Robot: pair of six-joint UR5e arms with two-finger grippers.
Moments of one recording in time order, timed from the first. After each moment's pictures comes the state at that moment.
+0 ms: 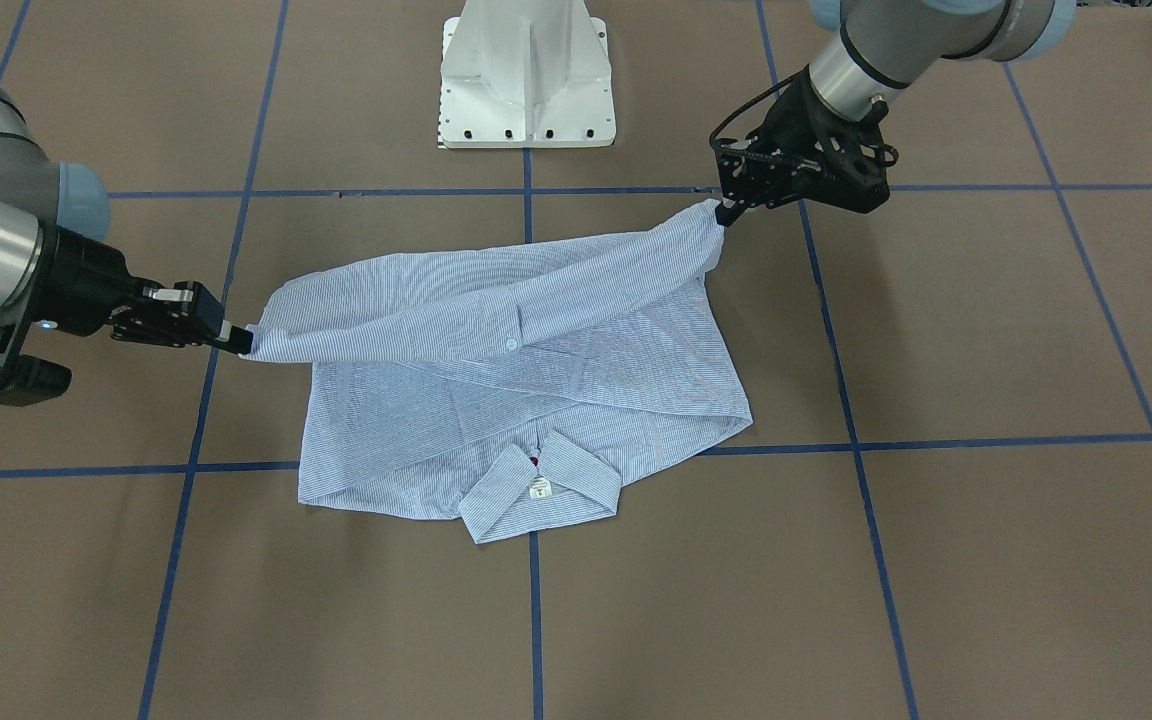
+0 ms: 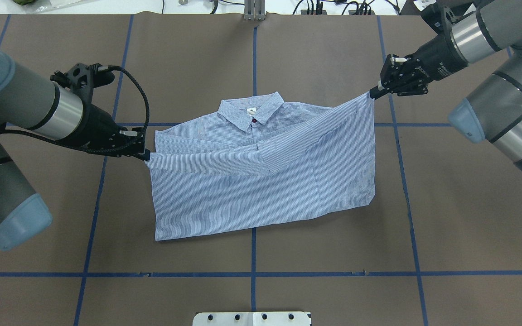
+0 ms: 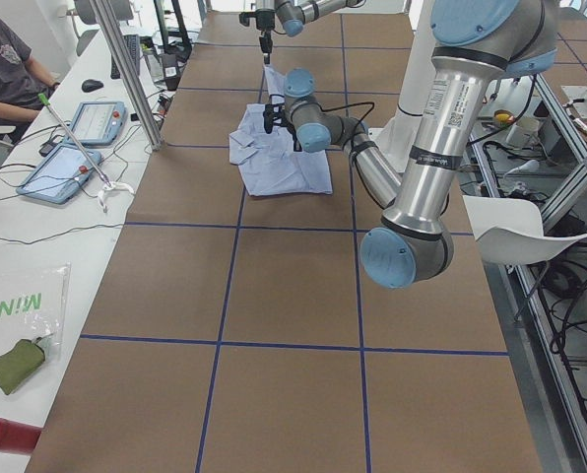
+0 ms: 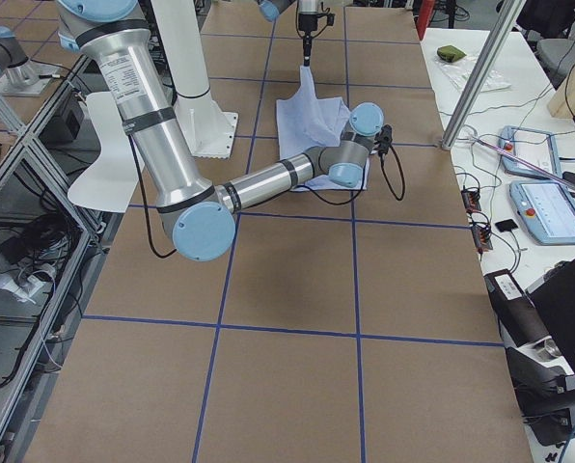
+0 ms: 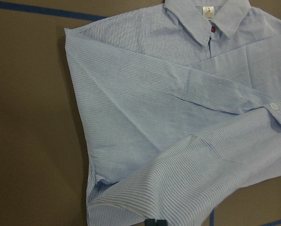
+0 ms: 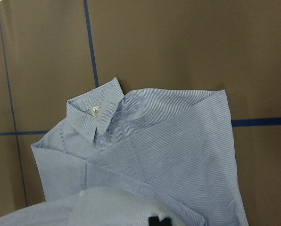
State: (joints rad) left arm -0.79 -1.90 -1.99 -1.86 -2.21 -1.21; right arm 1.05 -1.13 1.49 -0.73 2.59 1.38
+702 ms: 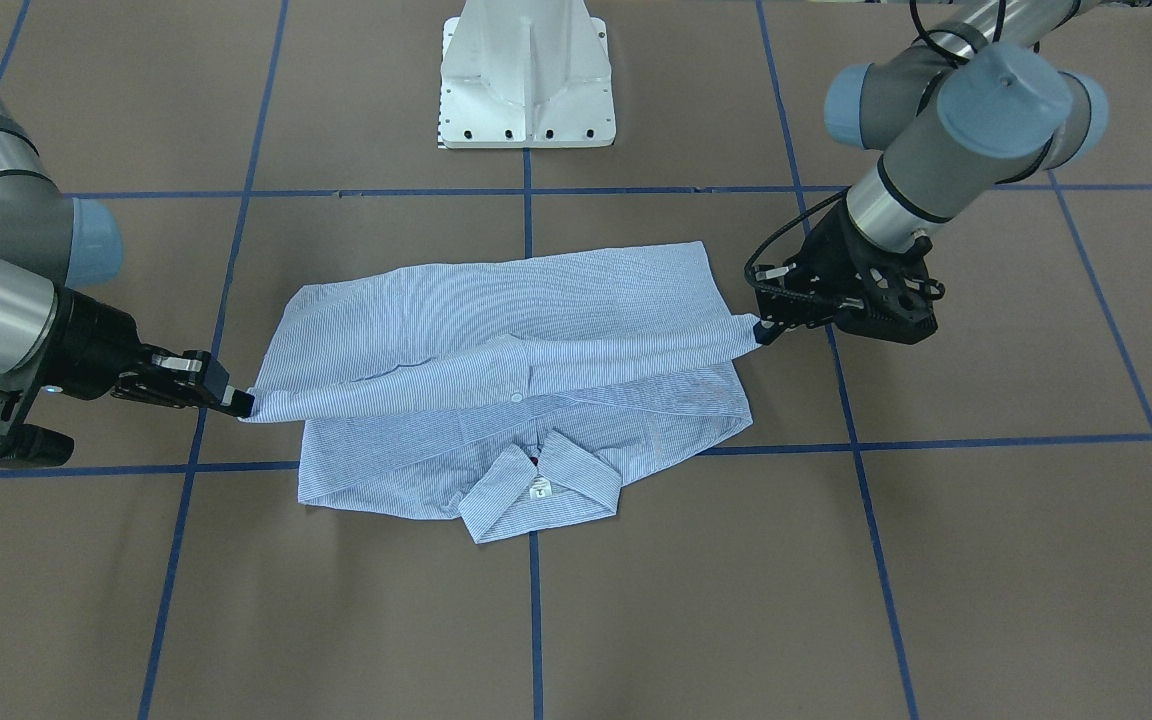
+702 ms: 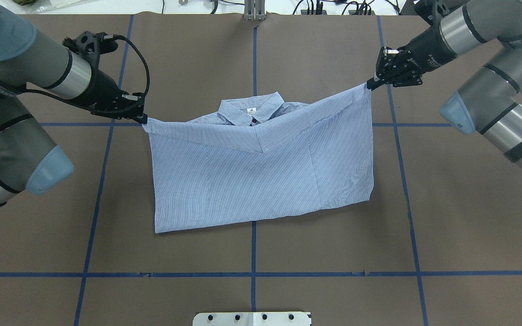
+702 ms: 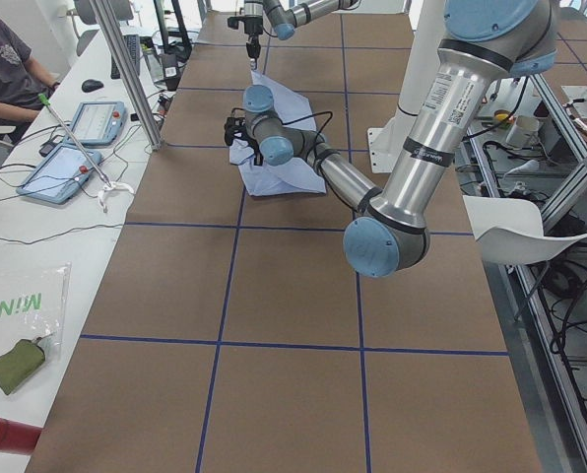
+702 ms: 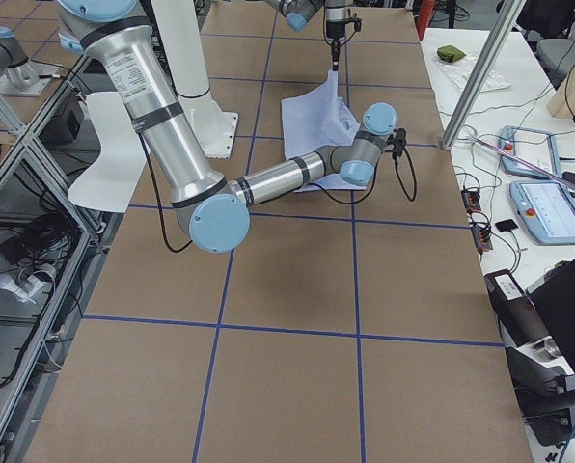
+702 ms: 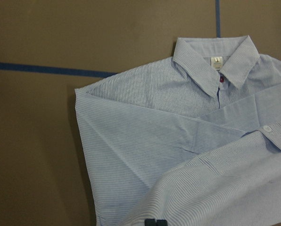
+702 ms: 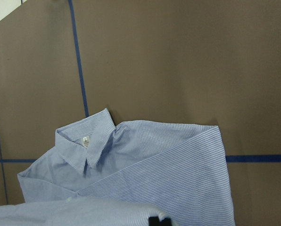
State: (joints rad) left arm -0.87 -2.00 -1.70 -2.01 -2.22 -1.09; right arm 1.05 -1.08 1.40 -0.77 2.54 1.33
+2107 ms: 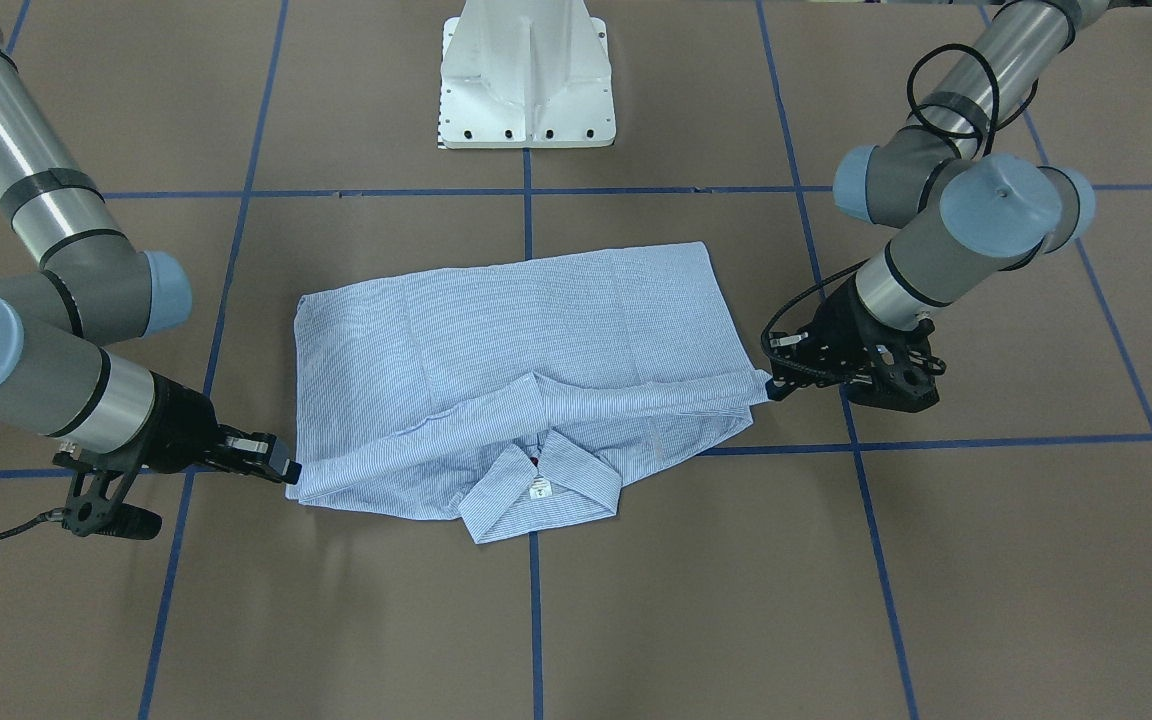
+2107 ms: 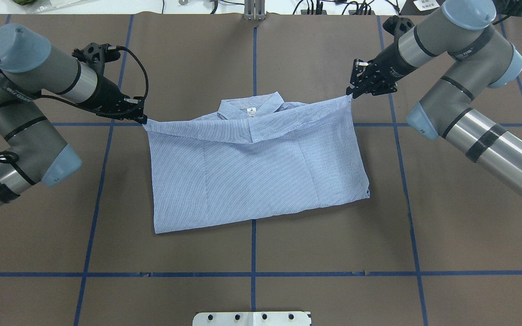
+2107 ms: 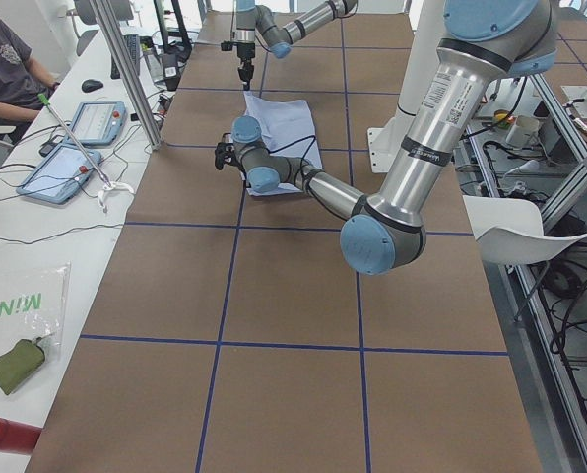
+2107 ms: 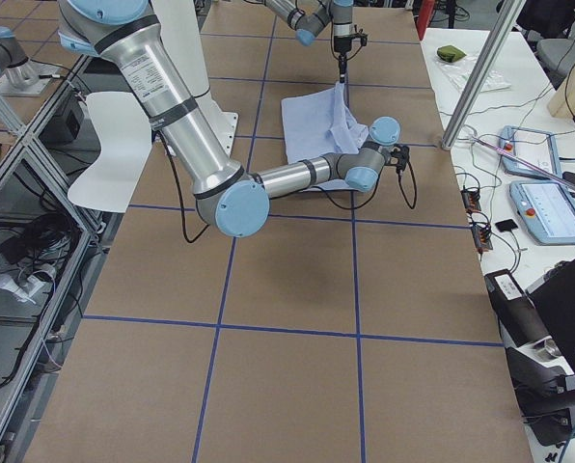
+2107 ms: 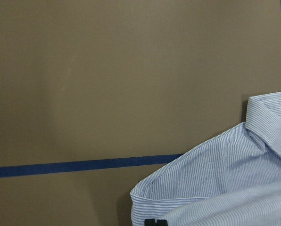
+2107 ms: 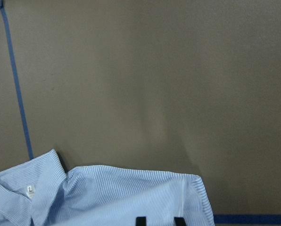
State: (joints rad) left arm -0.87 -2.01 -1.51 -2.19 -2.22 -1.09; right arm 0.97 -0.98 1.20 -0.77 2.39 1.33
